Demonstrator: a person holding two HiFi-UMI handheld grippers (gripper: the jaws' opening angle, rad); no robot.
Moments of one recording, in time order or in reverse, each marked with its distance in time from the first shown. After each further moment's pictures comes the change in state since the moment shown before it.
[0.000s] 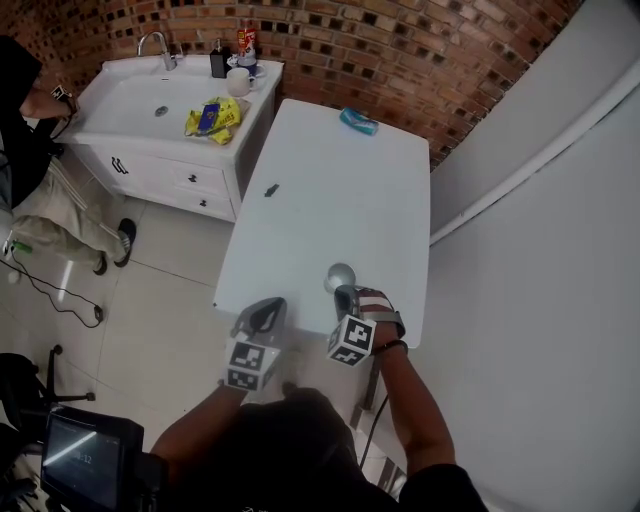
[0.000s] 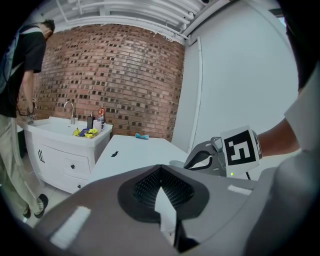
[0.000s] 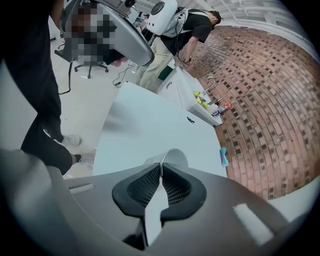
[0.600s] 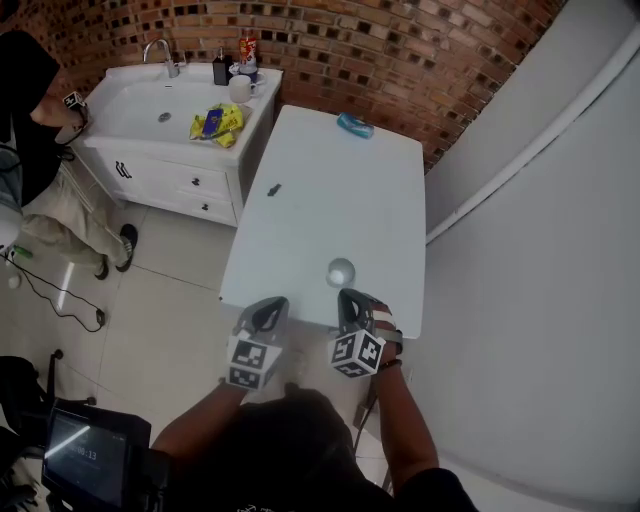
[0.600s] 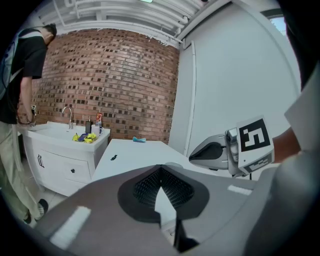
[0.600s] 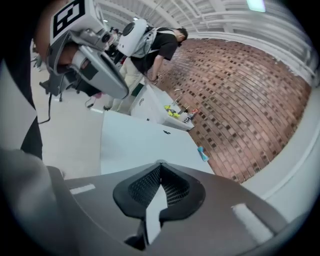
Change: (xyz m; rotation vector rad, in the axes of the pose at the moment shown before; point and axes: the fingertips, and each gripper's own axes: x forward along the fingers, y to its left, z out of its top) left arm -0.029 -0.009 0.005 0.034 -0.032 -0.033; right arm -0.069 -0.008 0.020 0.303 -0.151 -0.243
